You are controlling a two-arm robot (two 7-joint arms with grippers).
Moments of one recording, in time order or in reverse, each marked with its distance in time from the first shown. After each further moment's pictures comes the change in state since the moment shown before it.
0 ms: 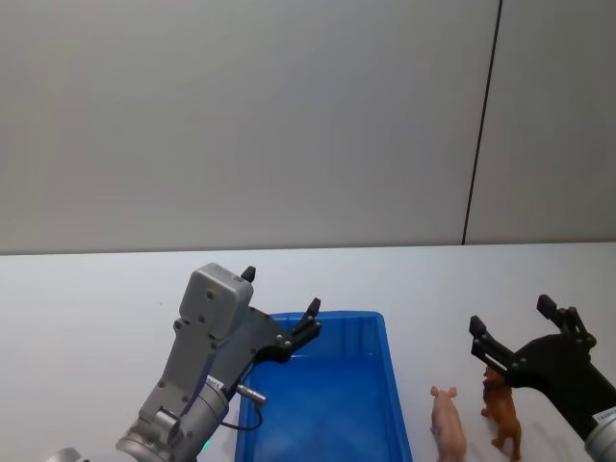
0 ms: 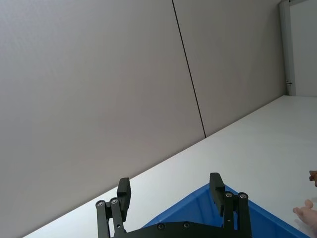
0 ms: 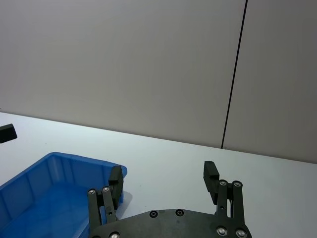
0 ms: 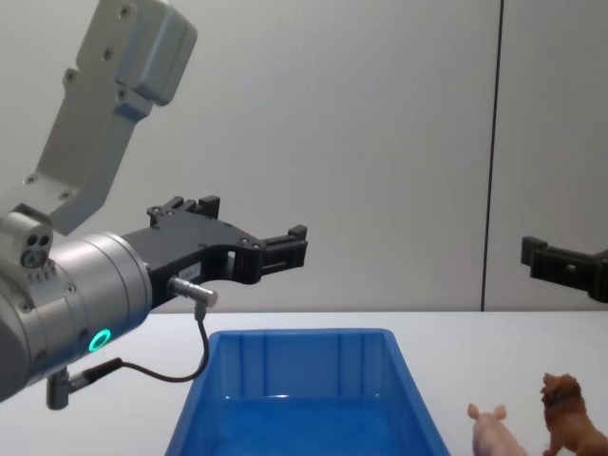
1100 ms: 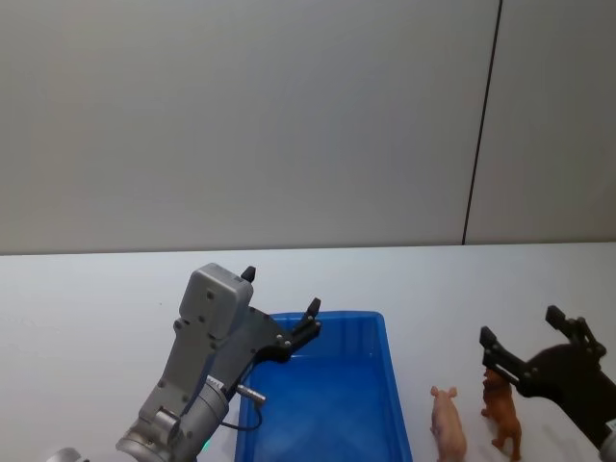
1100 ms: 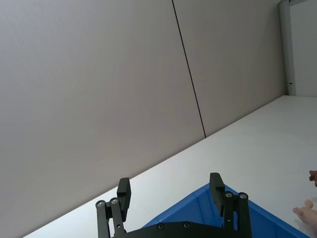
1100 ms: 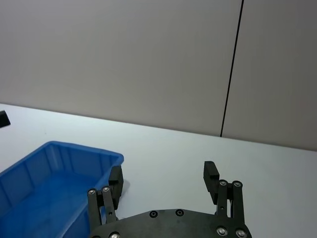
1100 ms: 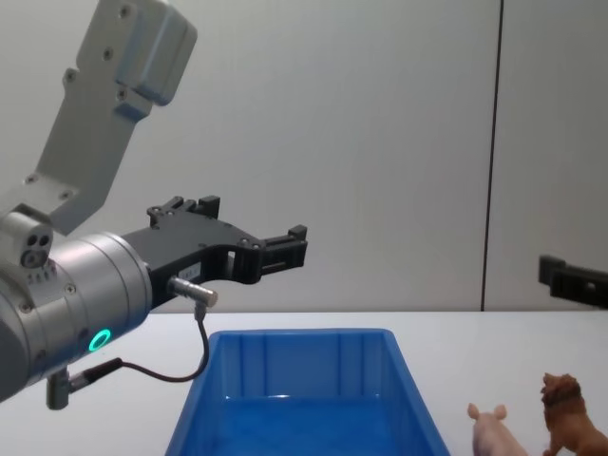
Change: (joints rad) left arm 0.000 0.000 0.000 0.000 0.000 0.000 0.000; right arm -0.015 0.028 0.021 0.000 0.040 0.026 0.026
